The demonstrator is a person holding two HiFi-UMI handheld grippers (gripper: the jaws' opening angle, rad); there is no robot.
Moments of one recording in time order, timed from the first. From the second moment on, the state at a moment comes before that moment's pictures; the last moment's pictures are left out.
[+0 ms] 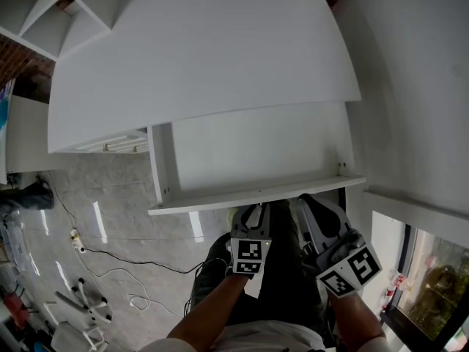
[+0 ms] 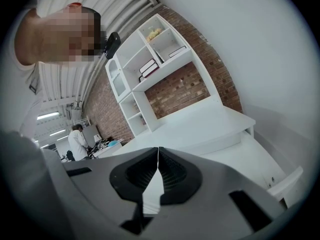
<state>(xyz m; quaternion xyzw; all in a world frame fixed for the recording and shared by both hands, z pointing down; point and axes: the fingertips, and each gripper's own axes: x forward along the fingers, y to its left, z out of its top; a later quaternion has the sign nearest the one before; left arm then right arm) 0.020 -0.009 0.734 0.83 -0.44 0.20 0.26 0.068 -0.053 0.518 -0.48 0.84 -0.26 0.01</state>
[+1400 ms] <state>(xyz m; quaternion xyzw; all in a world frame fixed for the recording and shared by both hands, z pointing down) 0.003 -0.022 0.546 0.89 -0.36 0.16 0.24 0.057 -0.070 0.435 -0.45 0.85 -0.25 -0.01</state>
